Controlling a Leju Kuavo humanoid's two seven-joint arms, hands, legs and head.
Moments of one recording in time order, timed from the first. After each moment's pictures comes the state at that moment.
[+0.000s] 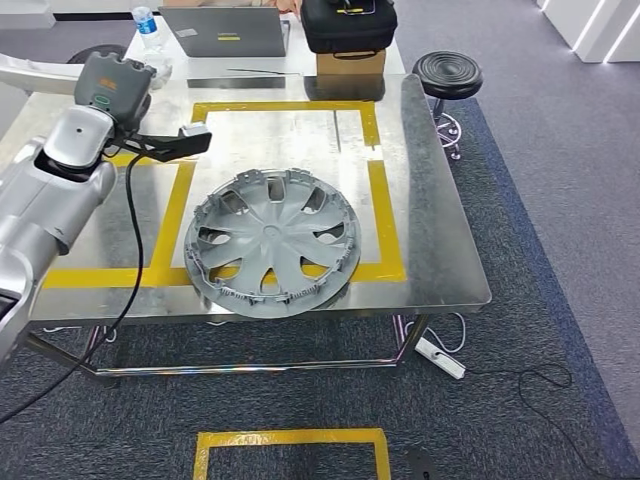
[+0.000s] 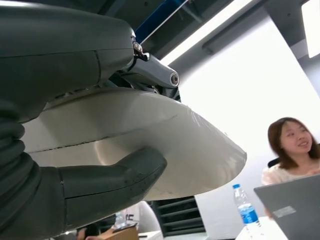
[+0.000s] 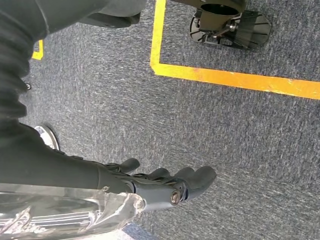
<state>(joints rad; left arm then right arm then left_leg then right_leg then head) -1.16 0.25 -0.57 -0.31 -1.21 0.19 0.11 -0.13 0.24 -0.94 -0.19 1.29 -0.21 0.05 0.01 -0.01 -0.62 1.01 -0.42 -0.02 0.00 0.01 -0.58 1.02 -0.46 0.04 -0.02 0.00</state>
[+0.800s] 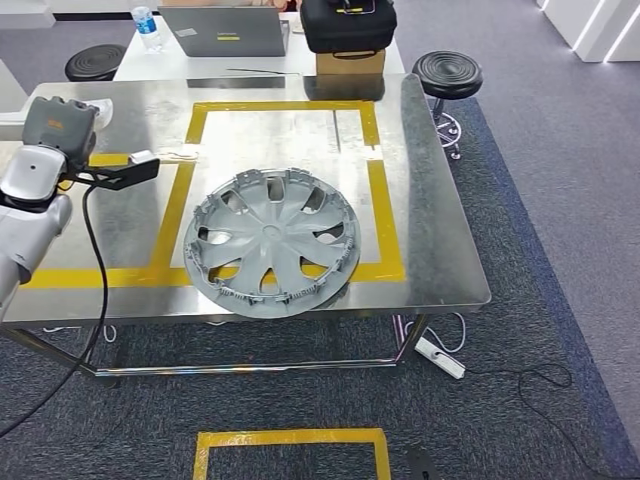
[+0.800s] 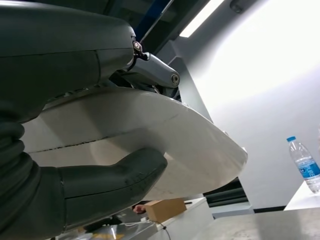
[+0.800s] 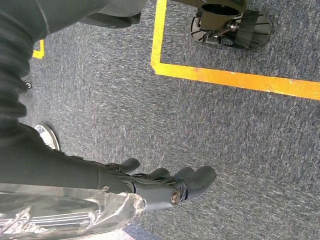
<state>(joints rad) -1.06 0.39 -0.50 -0.27 -1.21 0.23 0.15 -0.14 0.24 -0.94 -0.19 1.29 -0.21 0.06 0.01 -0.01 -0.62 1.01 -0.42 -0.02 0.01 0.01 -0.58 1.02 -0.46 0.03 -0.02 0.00</state>
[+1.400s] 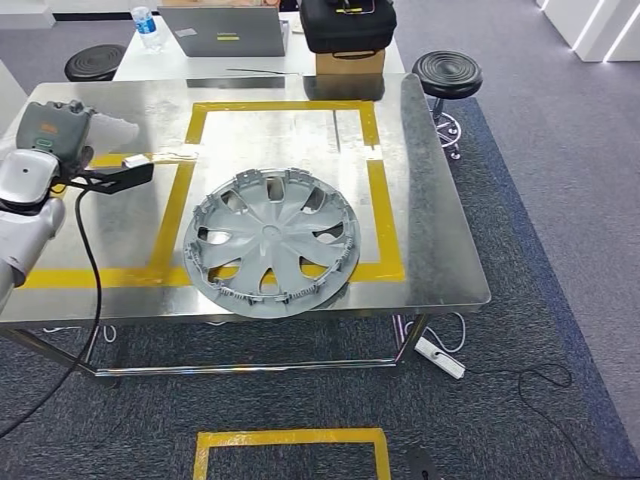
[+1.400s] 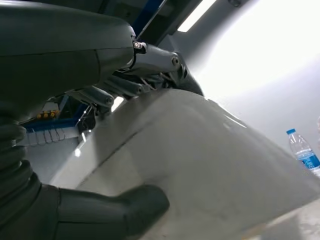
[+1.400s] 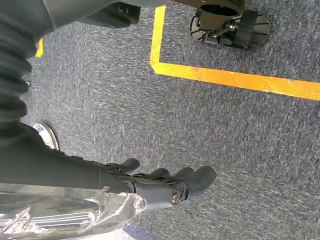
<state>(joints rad) -1.05 0.41 -0.48 -0.27 -1.21 0.23 0.12 -0.14 0.24 -0.93 -0.19 1.29 -0.21 0.06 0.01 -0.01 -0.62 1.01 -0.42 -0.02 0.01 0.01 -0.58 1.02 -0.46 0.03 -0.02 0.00</state>
